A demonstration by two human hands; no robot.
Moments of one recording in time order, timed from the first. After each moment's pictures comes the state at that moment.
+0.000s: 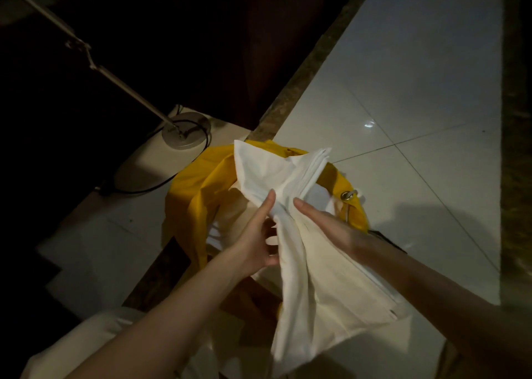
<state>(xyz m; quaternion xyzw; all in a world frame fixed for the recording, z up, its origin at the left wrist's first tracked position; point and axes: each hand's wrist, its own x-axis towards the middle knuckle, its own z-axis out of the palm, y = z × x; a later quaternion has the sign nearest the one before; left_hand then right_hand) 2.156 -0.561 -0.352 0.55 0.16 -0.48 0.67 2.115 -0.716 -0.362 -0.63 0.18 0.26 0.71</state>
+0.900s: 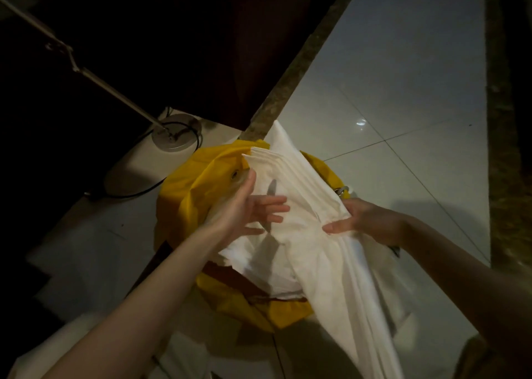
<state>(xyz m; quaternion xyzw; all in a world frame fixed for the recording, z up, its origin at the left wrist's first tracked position) 2.190 -0.557 -0.335 0.69 -0.03 -0.47 0.55 2.101 -0.792 -0.362 -0.70 0.15 0.27 0.64</state>
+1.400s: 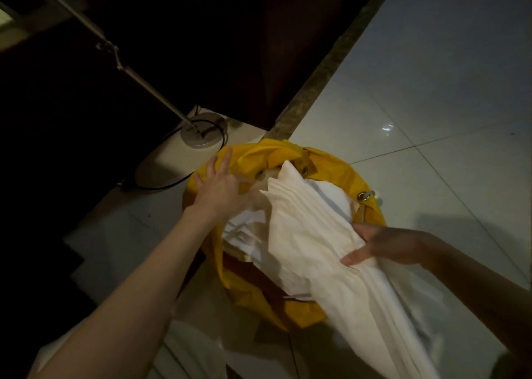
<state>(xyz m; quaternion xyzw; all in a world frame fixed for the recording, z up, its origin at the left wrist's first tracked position) 2.243 -0.505 -0.338 0.97 -0.18 -0.15 0.03 2.096 -0.774 -0.377 -0.72 0.09 0.40 0.56</state>
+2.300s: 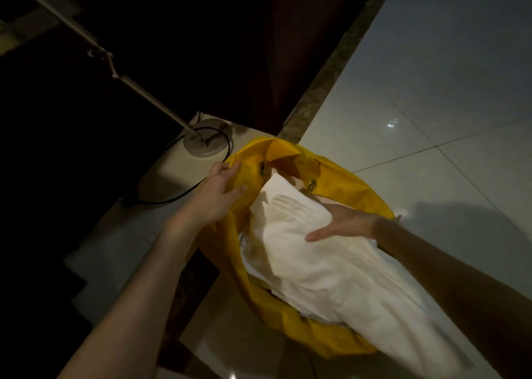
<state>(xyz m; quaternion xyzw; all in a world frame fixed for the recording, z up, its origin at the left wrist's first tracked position) 2.286 -0.475 -0.332 0.93 -0.18 -0.18 0.26 2.206 -0.729 -0.434 -0.82 0.07 0.32 0.47</state>
